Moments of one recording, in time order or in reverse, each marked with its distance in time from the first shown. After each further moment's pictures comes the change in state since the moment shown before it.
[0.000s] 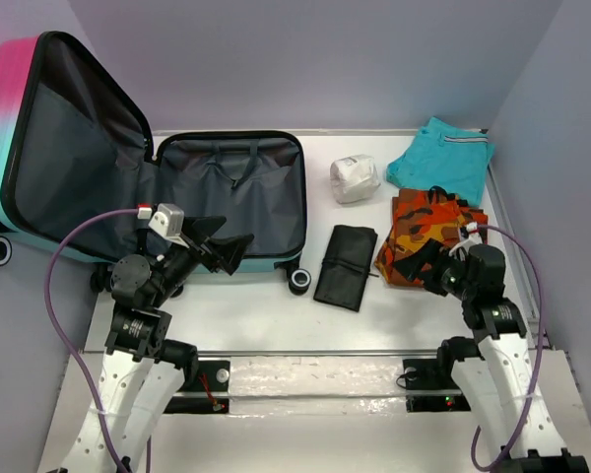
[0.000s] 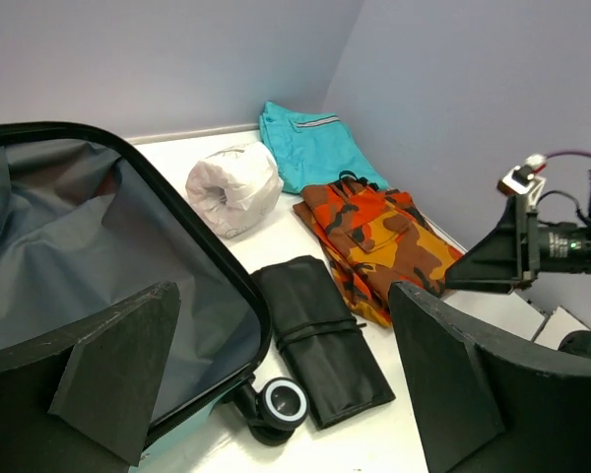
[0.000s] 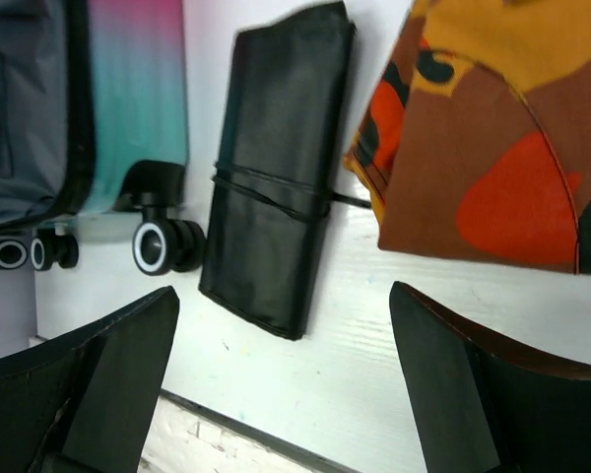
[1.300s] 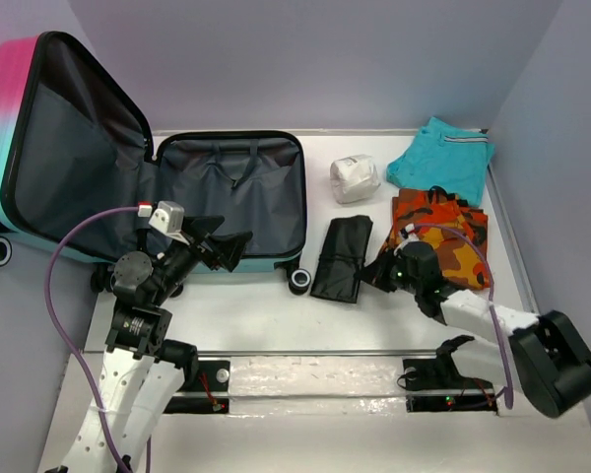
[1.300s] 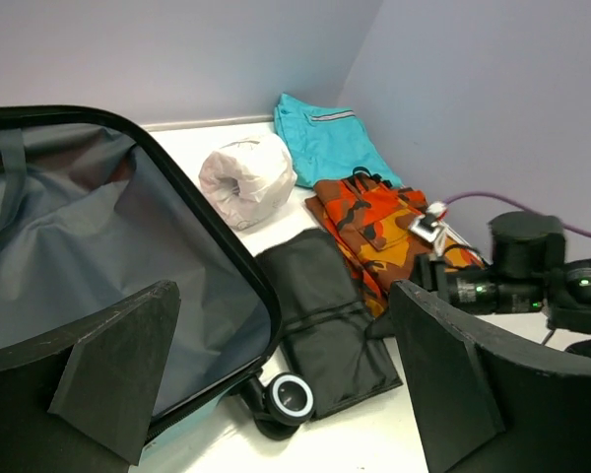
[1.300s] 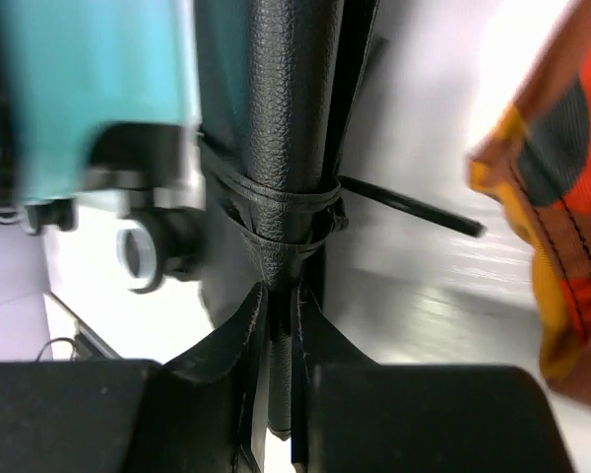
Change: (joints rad) left arm 0.006 0.015 0.006 -0.024 -0.027 0.002; right arm 0.427 0.675 -0.206 0.816 0.178 0.288
